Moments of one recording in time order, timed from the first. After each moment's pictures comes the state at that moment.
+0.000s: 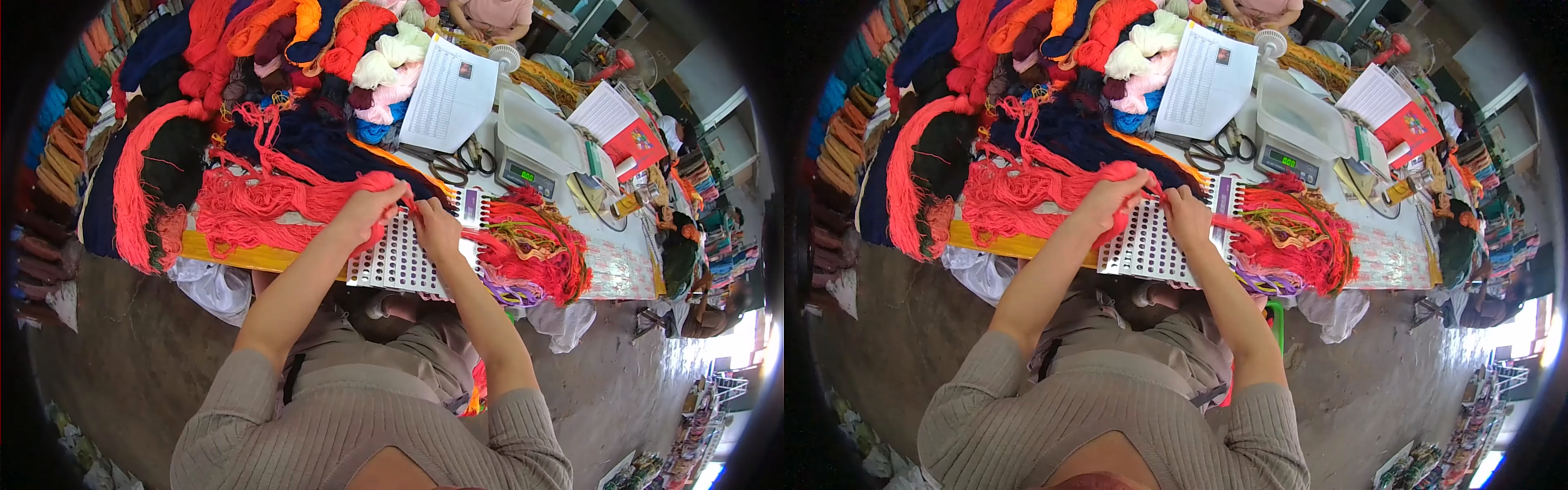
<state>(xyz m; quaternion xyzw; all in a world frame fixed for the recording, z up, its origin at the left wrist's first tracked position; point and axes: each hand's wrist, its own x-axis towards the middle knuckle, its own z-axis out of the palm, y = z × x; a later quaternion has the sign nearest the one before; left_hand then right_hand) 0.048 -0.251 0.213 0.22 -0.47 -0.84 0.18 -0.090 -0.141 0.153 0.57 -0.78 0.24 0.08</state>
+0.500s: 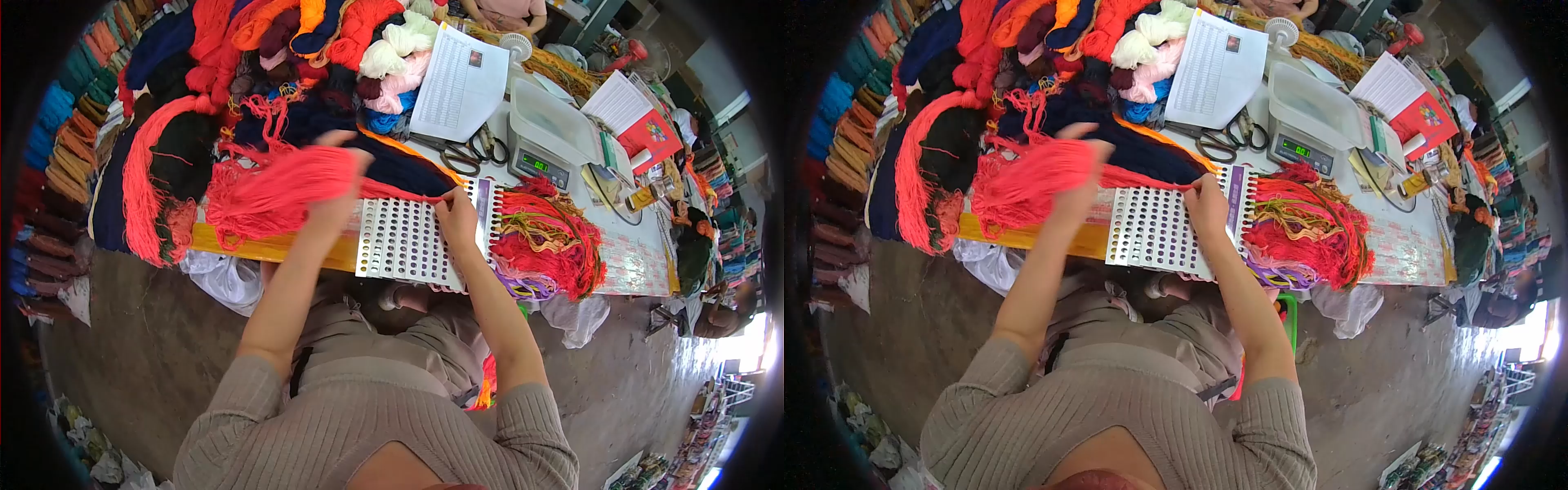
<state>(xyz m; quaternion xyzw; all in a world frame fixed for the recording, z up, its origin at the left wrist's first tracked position) 0.092 -0.276 0.228 0.22 -0.81 -0.16 0.51 -0.102 -0.137 0.147 0.40 -0.81 0.43 -0.07</state>
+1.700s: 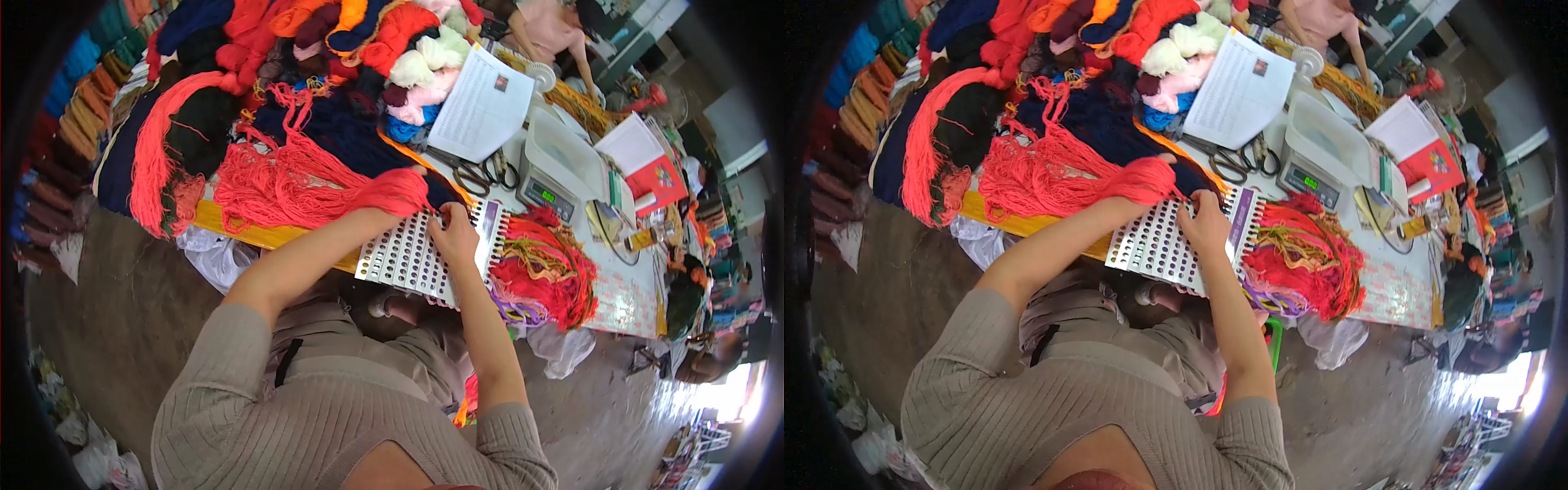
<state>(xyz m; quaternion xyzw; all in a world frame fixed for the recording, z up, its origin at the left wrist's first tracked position) 0.007 -0.290 0.139 0.30 -0.83 -0.41 0.24 -0.092 -0.139 0.157 0.46 -0.83 0.32 -0.06</state>
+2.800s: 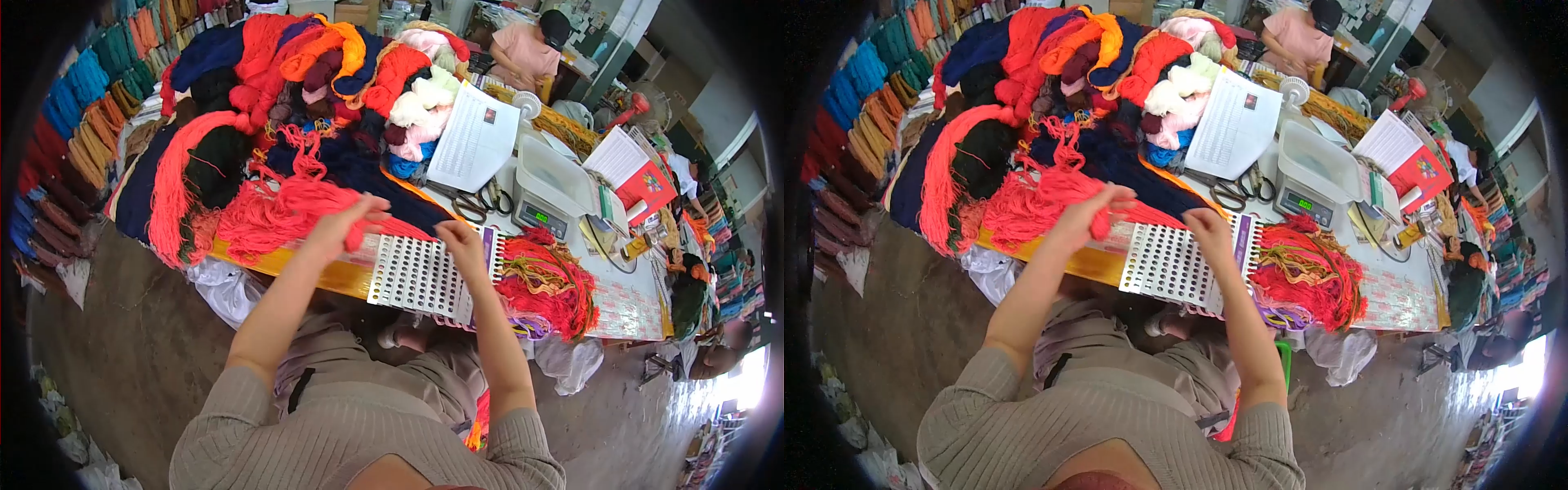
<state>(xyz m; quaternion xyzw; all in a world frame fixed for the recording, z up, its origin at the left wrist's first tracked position) 0.132 -0.277 0.238 0.23 -0.49 -0.80 0.25 -0.092 -0.143 0.196 0.47 -0.65 0.55 -0.24</state>
